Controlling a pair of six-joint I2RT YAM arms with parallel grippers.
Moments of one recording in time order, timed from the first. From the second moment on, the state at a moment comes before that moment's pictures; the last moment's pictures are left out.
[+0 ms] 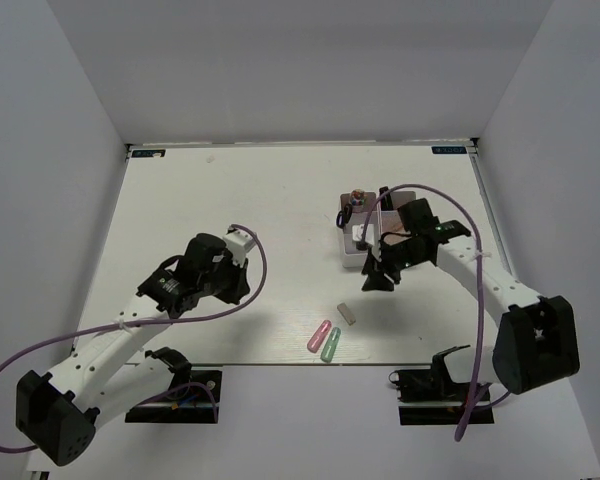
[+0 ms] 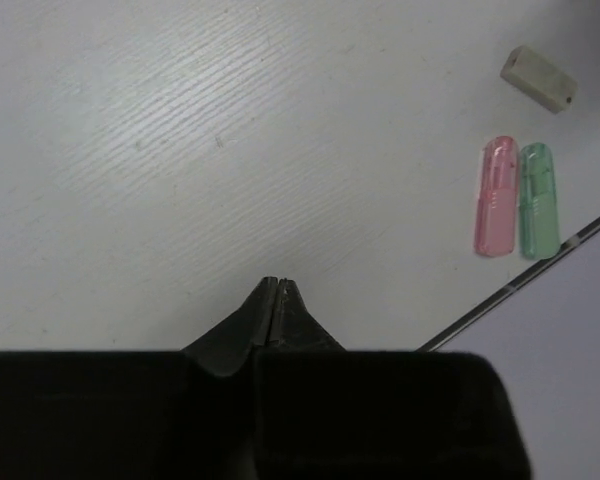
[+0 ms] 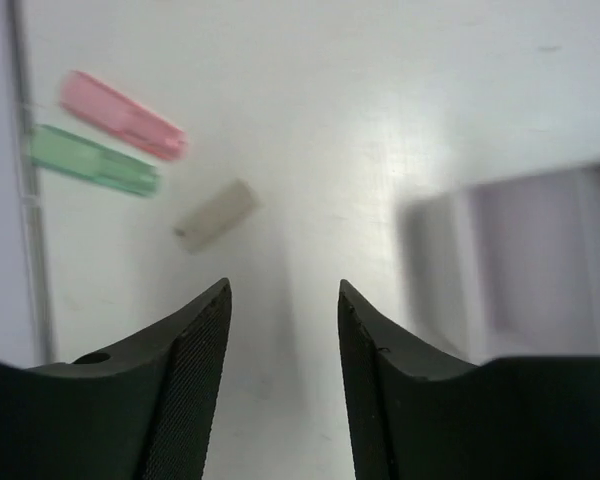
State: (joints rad) left arm -0.58 0.90 0.71 -0.60 0.13 -0.13; right arm 0.33 1.30 0.95 -0.80 -0.77 -1.02
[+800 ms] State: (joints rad) left arm -0.58 0.93 0.71 -0.60 0.23 -0.11; right arm 0.73 1.48 0.84 -0.61 -0.36 -0.36
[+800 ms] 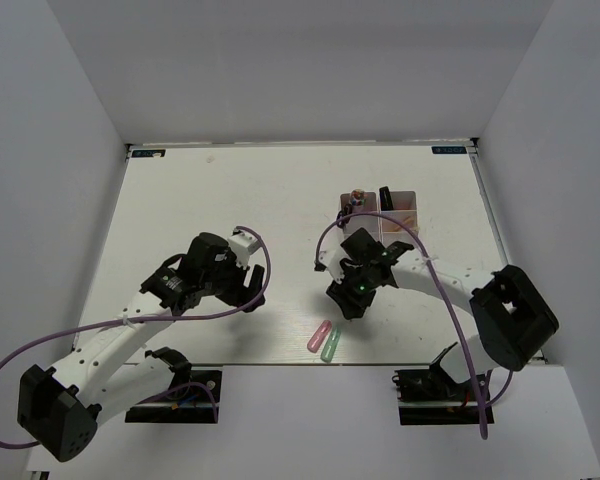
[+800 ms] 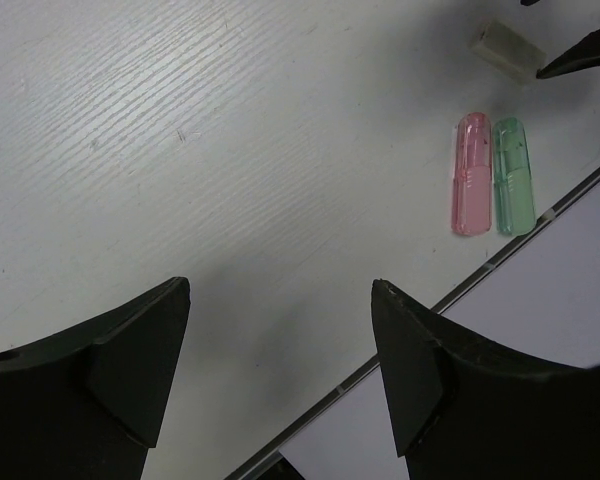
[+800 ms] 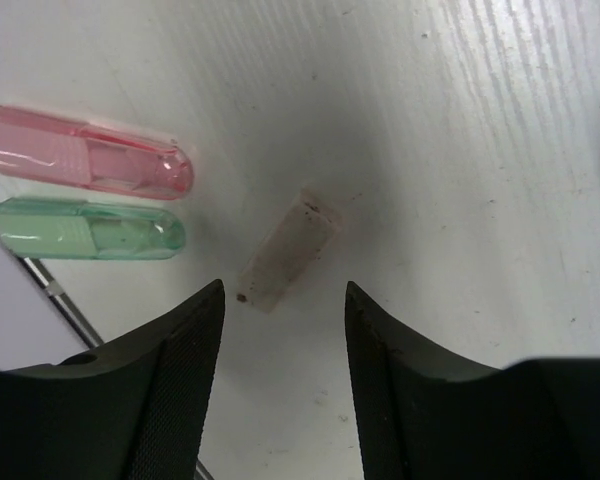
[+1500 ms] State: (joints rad) left arm -0.58 0.93 0.71 -0.60 0.22 -0.10; right arm 0.86 1.55 0.84 -0.50 -0.13 -0.29
